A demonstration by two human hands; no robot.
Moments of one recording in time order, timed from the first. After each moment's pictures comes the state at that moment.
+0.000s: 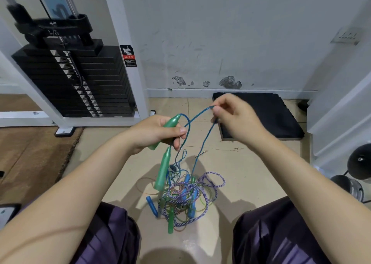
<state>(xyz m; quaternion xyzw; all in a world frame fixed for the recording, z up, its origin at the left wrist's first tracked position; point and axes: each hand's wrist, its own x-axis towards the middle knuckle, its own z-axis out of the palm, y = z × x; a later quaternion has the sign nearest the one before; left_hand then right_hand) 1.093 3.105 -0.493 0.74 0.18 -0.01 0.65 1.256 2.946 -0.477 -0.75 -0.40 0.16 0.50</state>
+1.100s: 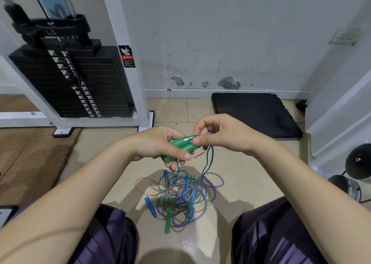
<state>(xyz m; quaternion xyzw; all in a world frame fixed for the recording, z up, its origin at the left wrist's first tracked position) 1.091 3.094 -0.493 0.75 0.14 -0.14 0.63 1.246 2.941 -0.476 -0.67 -0.48 0.40 0.40</state>
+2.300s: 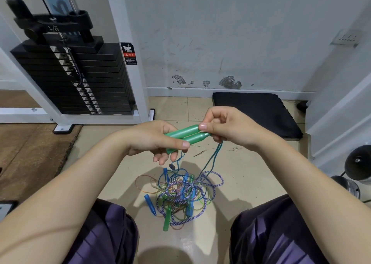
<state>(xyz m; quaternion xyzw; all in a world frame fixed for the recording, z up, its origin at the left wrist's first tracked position) 1.083 3.100 -0.481 0.76 0.15 -0.15 0.62 1.251 2.941 -0.472 -0.68 -0.44 0.37 0.45</state>
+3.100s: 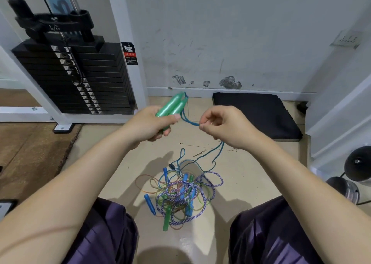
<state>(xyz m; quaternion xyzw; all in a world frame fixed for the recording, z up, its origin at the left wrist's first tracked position) 1.090 3.109 -0.486 0.76 0.28 0.09 0.58 1.248 2.949 -0.480 -0.77 -0.48 0.19 0.38</state>
